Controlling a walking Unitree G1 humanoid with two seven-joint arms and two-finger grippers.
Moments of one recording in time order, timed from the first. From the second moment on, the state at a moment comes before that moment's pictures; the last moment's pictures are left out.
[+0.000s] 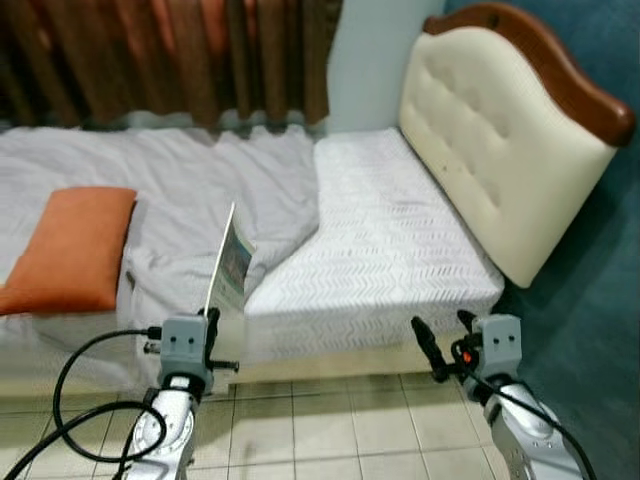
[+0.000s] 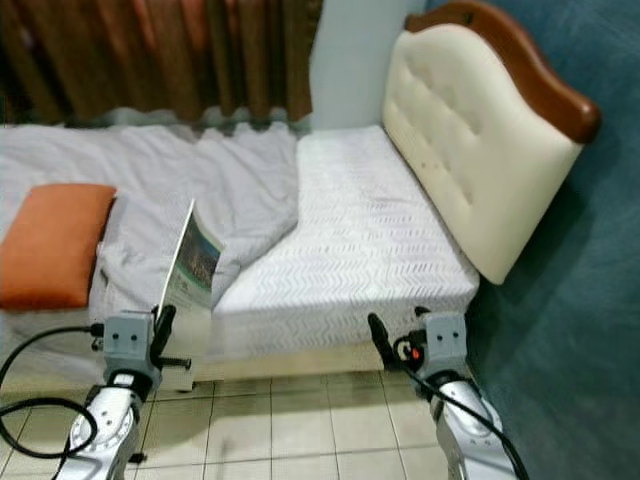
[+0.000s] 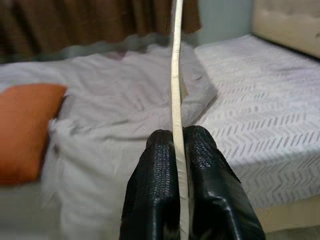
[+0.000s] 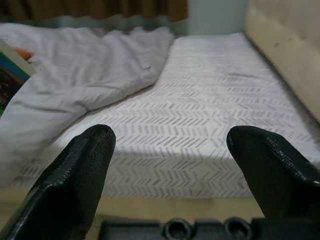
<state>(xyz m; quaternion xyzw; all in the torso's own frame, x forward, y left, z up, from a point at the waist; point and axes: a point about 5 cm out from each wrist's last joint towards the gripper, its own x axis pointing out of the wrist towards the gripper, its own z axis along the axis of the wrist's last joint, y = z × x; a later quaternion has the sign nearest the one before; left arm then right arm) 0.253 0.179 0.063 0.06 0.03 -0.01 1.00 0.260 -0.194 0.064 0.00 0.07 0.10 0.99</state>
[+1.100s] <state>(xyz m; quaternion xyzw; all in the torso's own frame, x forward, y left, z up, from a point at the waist) 0.282 0.174 0.068 0.07 0.03 -0.05 1.00 0.261 -0.189 0.060 -0.01 0.06 0.10 0.99</state>
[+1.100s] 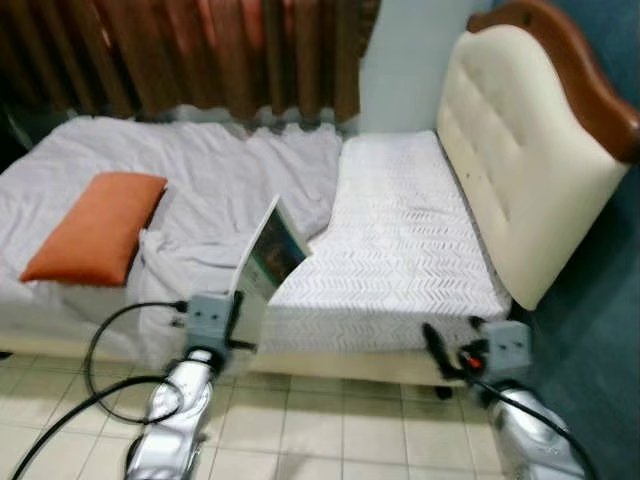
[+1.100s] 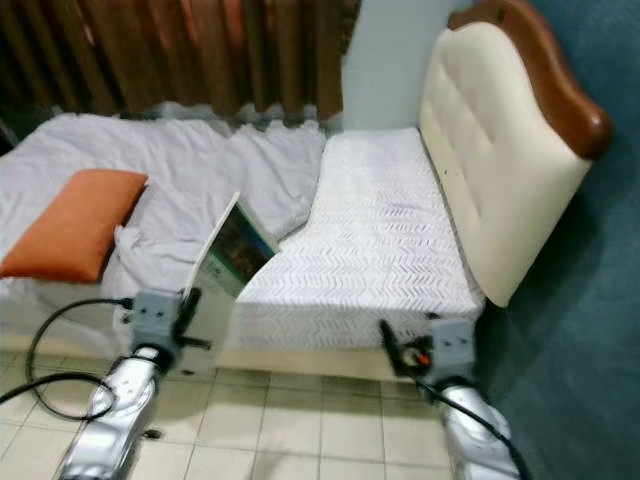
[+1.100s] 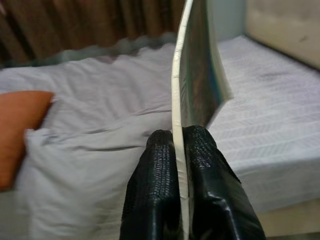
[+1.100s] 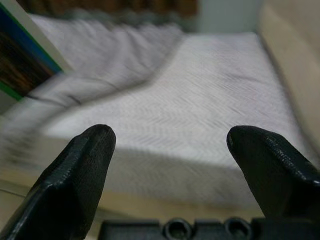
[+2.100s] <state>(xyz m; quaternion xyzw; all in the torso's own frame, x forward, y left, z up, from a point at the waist) 0.282 0.157 0.061 0.07 0.04 -0.09 0.99 0.249 -0.201 0.053 -0.02 0.08 0.08 0.99</state>
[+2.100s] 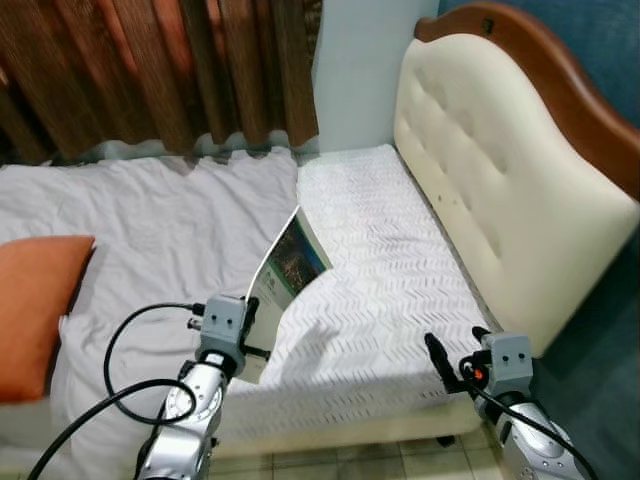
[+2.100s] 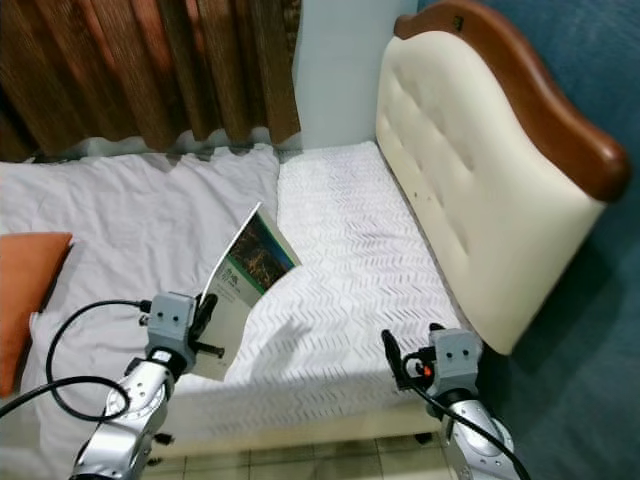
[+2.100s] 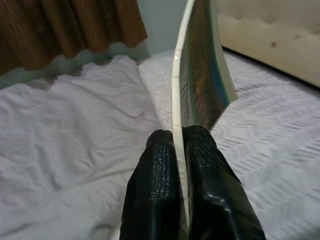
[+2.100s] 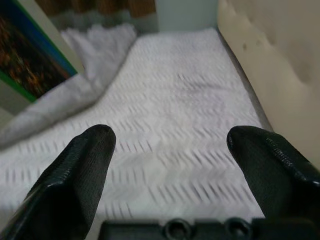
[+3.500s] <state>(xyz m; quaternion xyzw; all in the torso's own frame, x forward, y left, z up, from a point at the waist) 0.360 0.074 0.078 -0.41 0.17 -0.05 0.90 0.091 -0.197 0.069 -0.04 0.22 0.09 0.97</state>
